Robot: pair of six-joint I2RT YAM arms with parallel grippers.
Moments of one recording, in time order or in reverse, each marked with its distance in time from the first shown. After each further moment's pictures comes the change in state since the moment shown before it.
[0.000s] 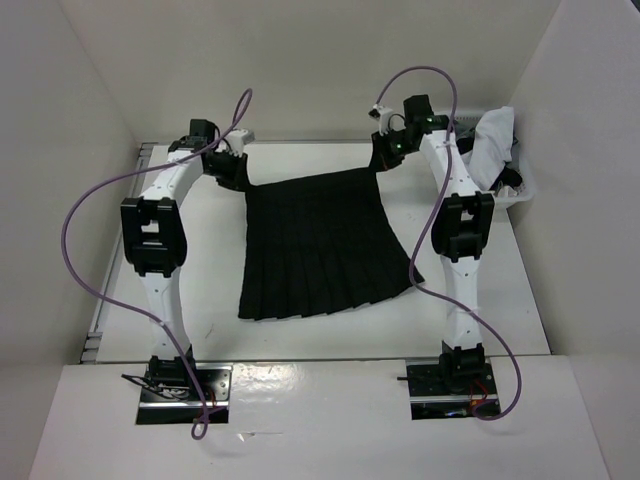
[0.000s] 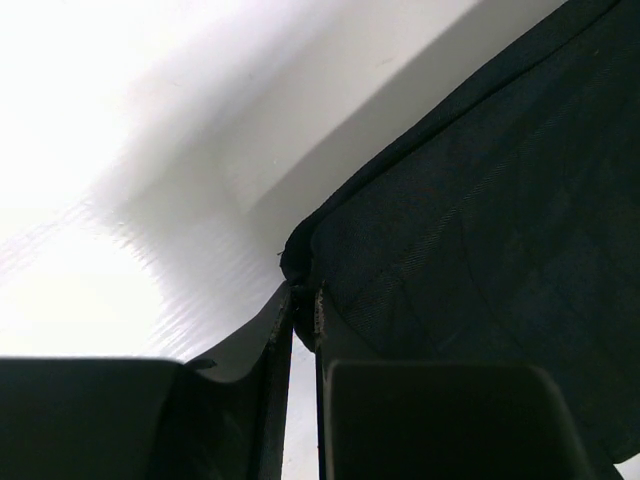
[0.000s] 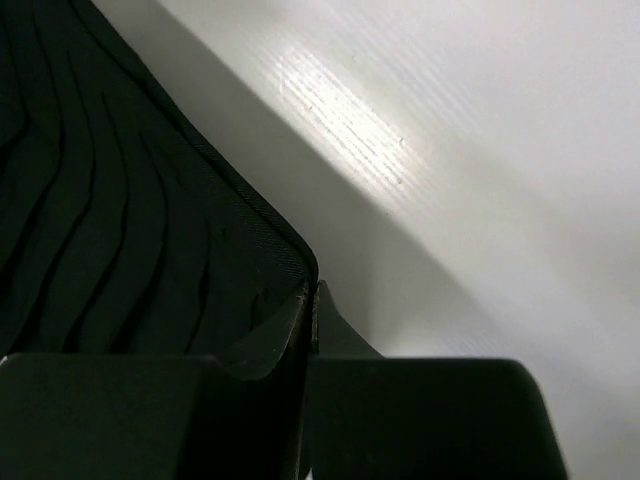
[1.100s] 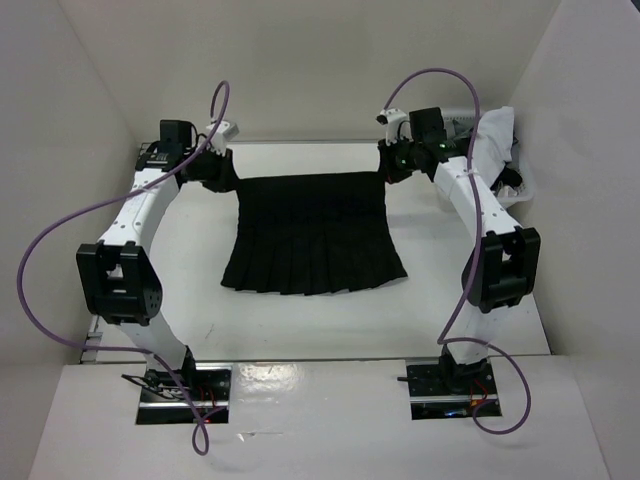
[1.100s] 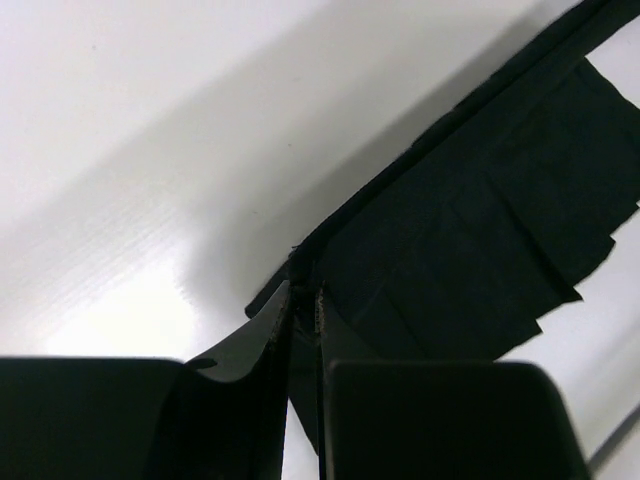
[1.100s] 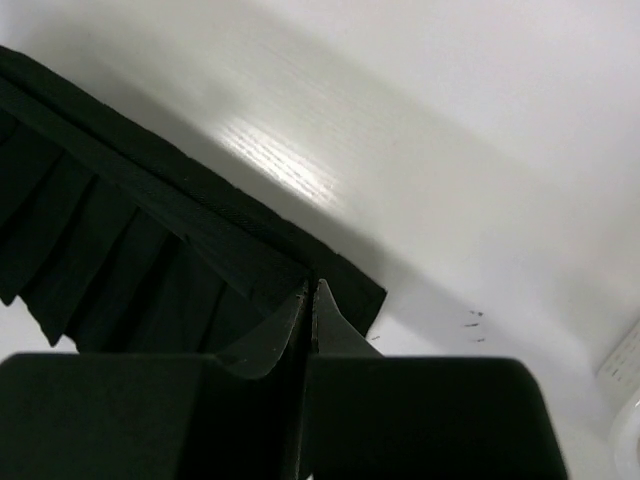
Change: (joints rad) left arm 0.009 -0.475 -0.333 0.098 0.003 -0.053; right arm 0.077 -0.601 -0.671 0.335 0.292 0.171
